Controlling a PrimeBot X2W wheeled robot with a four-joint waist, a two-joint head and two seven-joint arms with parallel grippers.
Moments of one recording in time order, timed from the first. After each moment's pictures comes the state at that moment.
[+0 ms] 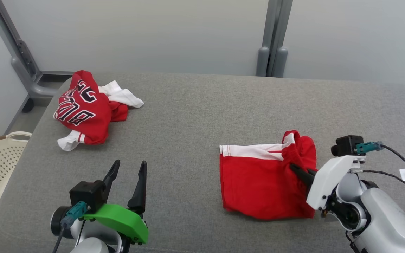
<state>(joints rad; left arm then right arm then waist) -0.22 0.41 -0.68 0.15 -0.76 0.26 -0.21 -0.32 -0.30 0.33 0.39 0.83 0.13 0.36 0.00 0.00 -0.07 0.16</state>
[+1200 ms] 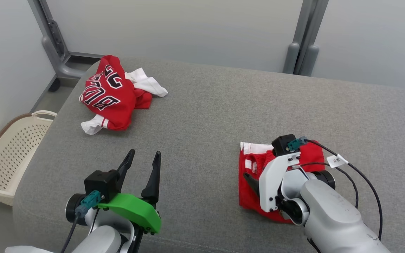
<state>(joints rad) -0.30 0.34 -0.71 0.22 -0.75 0.22 -0.23 -0.53 -0.07 0.47 0.80 0.54 0.13 0.32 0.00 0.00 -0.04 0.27</state>
